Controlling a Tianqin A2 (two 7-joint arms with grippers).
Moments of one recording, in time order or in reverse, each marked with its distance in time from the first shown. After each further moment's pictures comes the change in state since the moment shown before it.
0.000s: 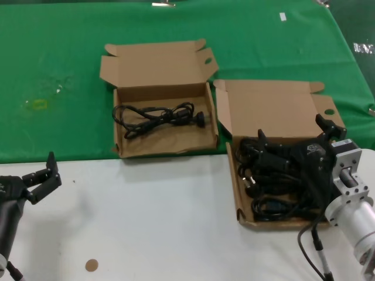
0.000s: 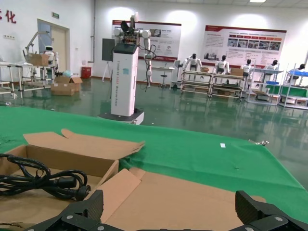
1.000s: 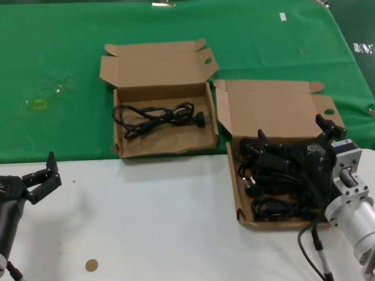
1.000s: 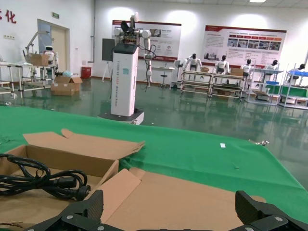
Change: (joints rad) left arm 0.000 0.000 0.000 0.000 0.000 0.000 0.000; right arm 0.000 0.000 0.000 0.000 0.000 0.000 0.000
